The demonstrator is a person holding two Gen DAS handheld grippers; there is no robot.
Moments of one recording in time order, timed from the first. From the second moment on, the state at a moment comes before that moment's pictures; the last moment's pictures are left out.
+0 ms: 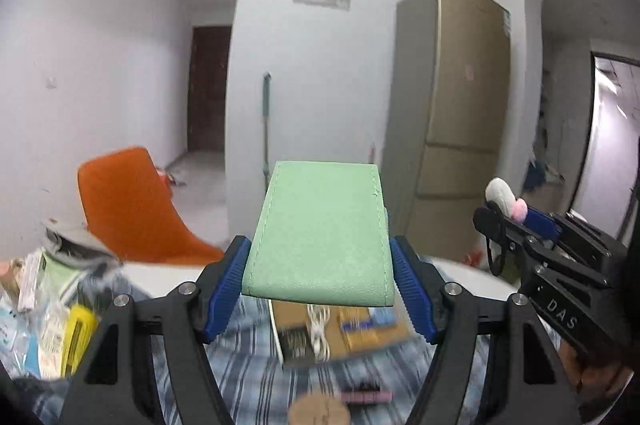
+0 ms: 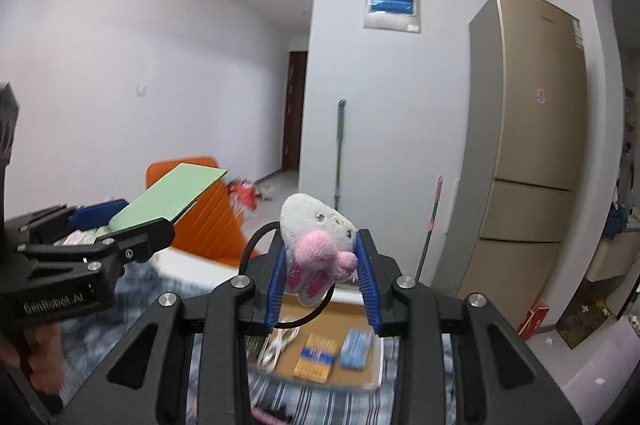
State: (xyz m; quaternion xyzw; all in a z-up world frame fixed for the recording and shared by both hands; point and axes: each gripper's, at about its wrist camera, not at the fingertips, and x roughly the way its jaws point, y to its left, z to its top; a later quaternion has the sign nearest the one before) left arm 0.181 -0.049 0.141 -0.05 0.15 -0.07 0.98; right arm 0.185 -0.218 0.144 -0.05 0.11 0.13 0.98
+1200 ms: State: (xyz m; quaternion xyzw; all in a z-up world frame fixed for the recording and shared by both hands) left arm 0.328 -0.063 -0.042 -0.04 0.31 -0.06 0.95; right arm 0.352 -0.231 -0.039 -0.01 0.39 0.12 0.91
